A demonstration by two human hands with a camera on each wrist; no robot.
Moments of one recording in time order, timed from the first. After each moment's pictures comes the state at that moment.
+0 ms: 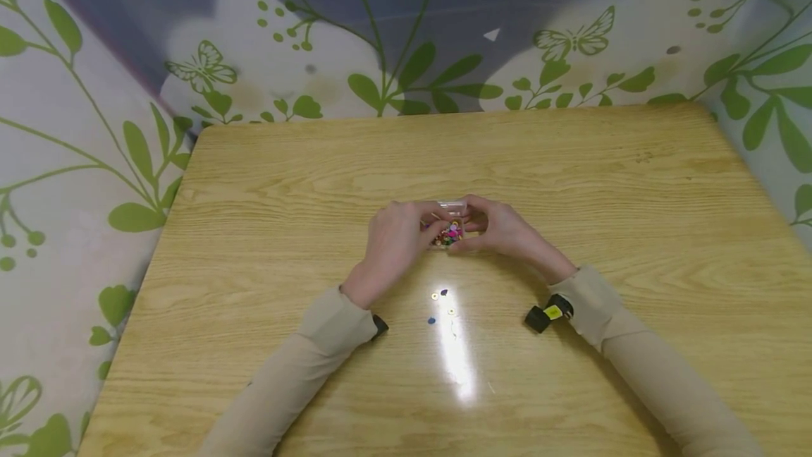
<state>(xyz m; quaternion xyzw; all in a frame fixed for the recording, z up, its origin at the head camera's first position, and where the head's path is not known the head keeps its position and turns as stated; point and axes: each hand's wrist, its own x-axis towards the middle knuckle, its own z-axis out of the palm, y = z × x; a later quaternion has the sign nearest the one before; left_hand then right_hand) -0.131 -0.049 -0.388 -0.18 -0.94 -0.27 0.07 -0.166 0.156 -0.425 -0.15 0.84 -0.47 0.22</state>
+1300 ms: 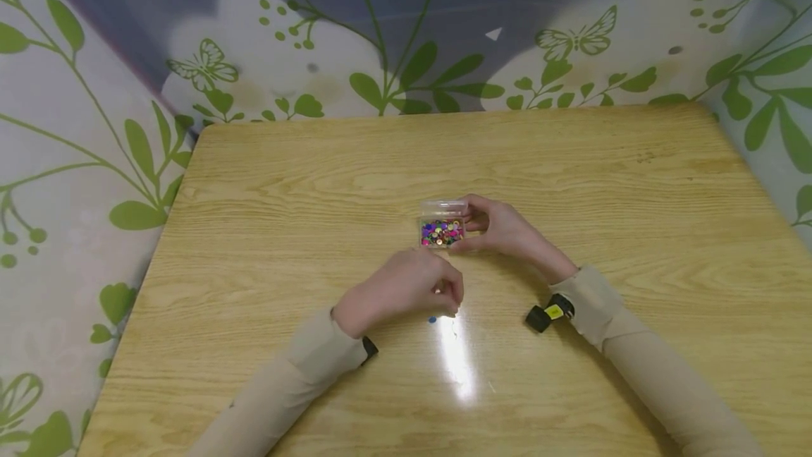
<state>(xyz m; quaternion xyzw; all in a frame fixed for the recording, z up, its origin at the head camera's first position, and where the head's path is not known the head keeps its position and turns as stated) -0.099 -0.057 -0.395 -0.40 -0.87 -0.22 -0.18 -0.167 0.157 -0.426 -0.15 0.85 -0.46 0.22</state>
